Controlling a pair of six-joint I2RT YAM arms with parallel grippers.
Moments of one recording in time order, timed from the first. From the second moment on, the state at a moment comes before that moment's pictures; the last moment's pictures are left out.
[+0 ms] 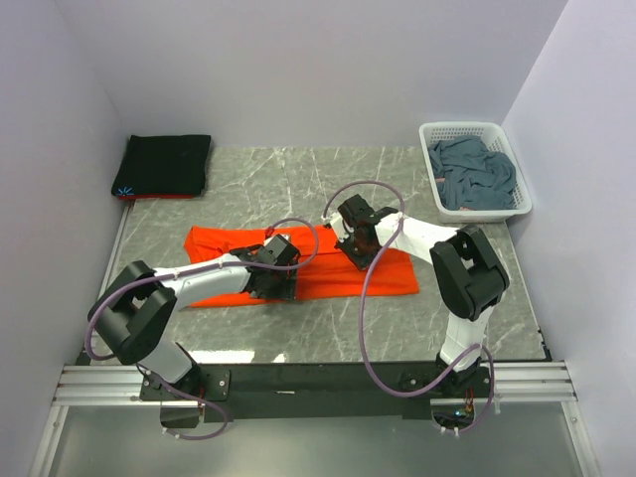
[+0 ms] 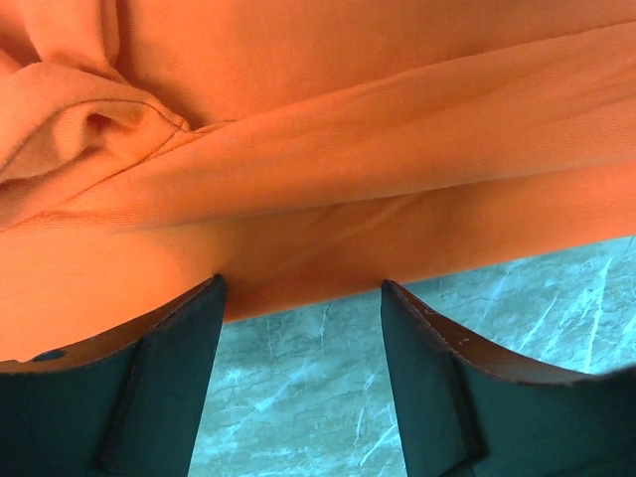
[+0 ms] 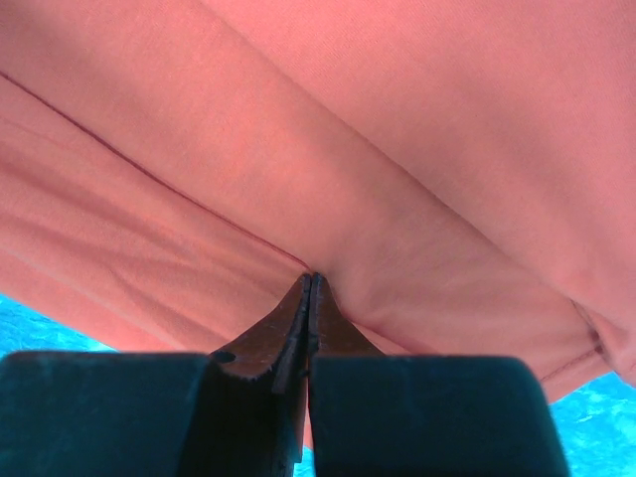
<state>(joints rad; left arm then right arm) -0.77 1.54 0.84 -0.47 -0.16 -0.67 0.57 1.84 1.19 -0.61 -0.03 -0.24</state>
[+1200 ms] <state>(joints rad) -0.77 1.49 0.78 -0.41 -0.16 -0.68 0.55 1.81 1.23 -0.61 0.05 -0.19</state>
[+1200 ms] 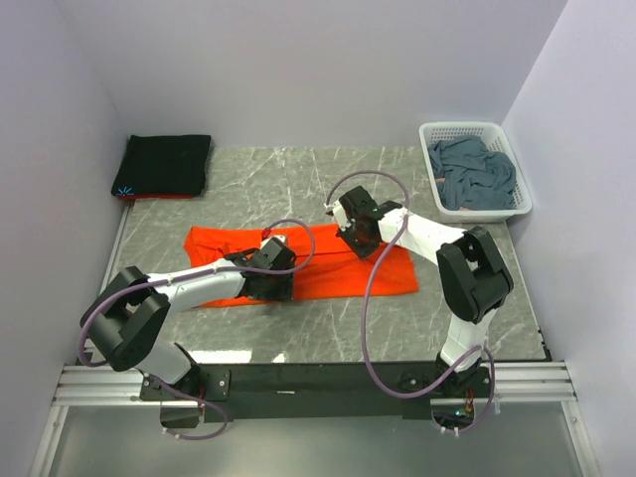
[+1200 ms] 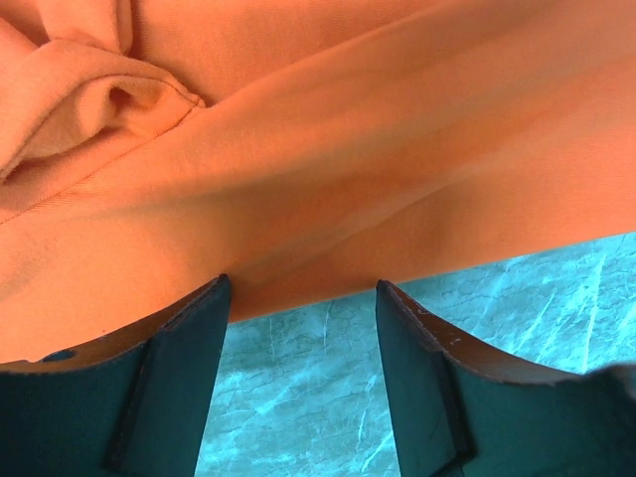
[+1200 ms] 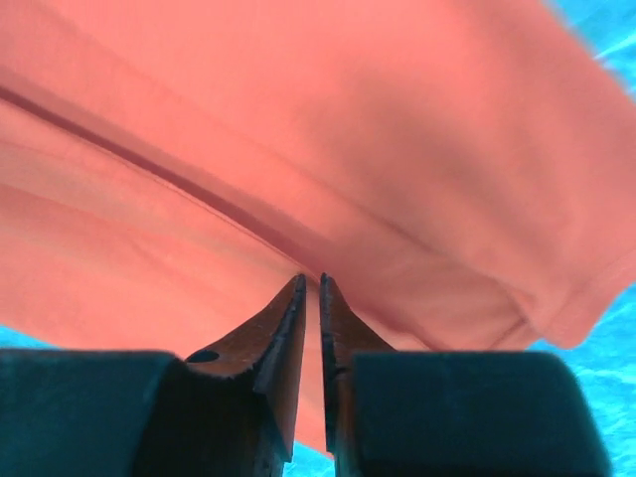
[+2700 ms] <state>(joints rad) -0.22 1.10 0.73 -0.65 -0.21 -0.74 0.03 1.56 0.84 -0.37 -0.12 0.35</state>
